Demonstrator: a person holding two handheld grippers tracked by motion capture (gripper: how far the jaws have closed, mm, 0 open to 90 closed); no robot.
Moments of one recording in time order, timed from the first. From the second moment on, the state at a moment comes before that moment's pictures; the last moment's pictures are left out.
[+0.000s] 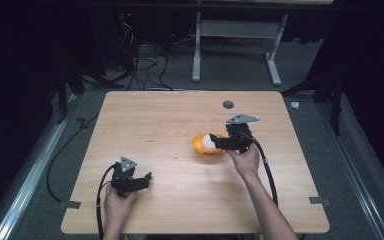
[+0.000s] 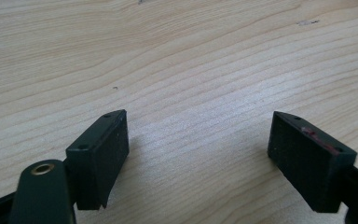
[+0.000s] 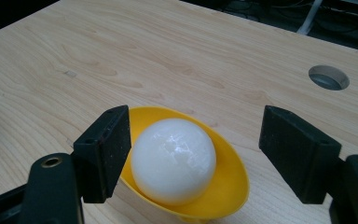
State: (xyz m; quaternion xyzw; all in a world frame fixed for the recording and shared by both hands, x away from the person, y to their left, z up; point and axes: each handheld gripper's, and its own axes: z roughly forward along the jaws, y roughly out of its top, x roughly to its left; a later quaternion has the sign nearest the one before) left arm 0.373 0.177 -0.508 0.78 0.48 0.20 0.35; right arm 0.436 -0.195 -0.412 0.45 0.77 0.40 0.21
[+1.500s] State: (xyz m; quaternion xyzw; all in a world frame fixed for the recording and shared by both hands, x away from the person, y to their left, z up) left arm 0.373 0.177 -0.507 0.78 0.48 0.20 0.35; right arm 0.398 -0.236 -0.399 0.46 0.74 0.41 0.24
